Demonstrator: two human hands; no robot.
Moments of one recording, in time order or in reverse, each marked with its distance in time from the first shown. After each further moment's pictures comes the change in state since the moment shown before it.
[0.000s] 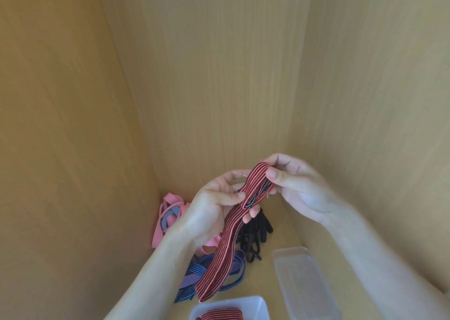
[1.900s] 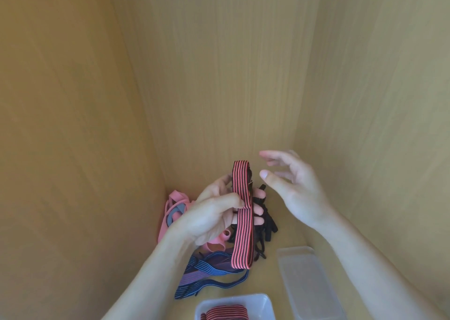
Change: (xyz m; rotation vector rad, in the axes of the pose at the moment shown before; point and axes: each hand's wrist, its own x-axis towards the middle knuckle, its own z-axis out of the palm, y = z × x) left_hand -0.008 -0.009 -0.014 -0.080 0.017 -0.074; right_hand -0.009 0.005 0.029 -0.637 0.319 -0.133
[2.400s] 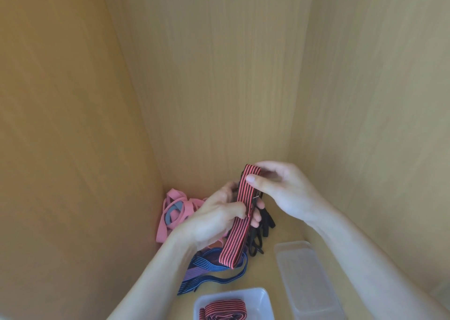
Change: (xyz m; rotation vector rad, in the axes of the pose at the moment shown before) left_hand 0.006 -0.022 -0.007 0.190 0.054 -0.074; right_hand 0.003 0.006 0.004 0.125 -0.216 0.140
